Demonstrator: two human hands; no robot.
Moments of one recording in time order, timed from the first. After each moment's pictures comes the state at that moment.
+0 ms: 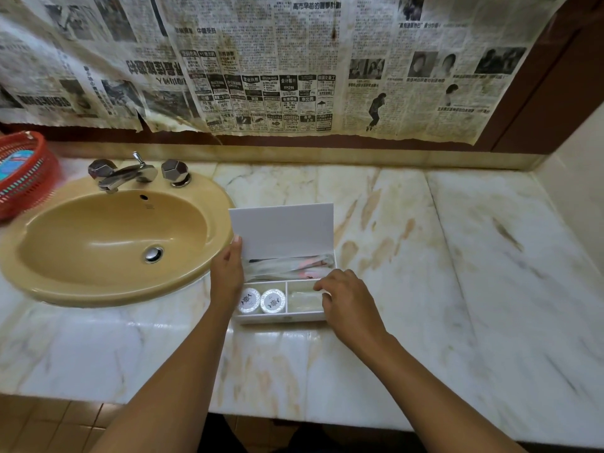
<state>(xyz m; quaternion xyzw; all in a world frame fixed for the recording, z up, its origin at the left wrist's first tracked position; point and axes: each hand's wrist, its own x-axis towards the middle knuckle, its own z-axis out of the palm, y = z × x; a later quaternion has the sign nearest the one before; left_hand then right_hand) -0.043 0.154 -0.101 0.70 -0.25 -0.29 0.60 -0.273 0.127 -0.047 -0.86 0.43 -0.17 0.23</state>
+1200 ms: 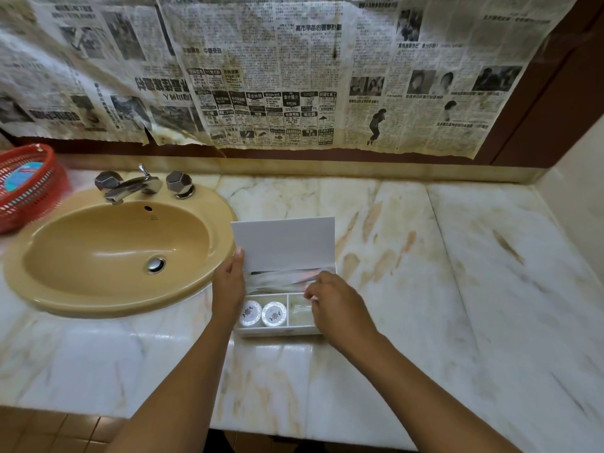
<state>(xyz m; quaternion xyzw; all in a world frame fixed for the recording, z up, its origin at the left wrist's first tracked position) -0.047 0.155 -0.092 0.71 -0.25 -0.29 0.60 -0.255 0.122 -0.024 -0.87 0.40 -0.15 0.24</state>
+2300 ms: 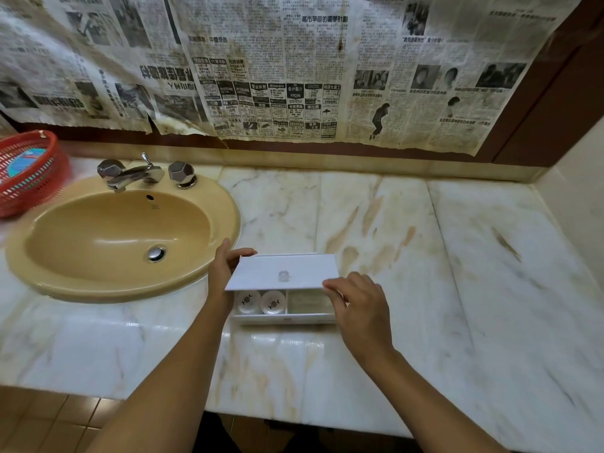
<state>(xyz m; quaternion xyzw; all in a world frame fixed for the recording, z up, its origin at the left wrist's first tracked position) -0.038 0.160 -0.085 0.62 -0.08 -0.44 0.64 -0.288 0.135 -0.042 -0.82 0.44 -0.33 0.17</state>
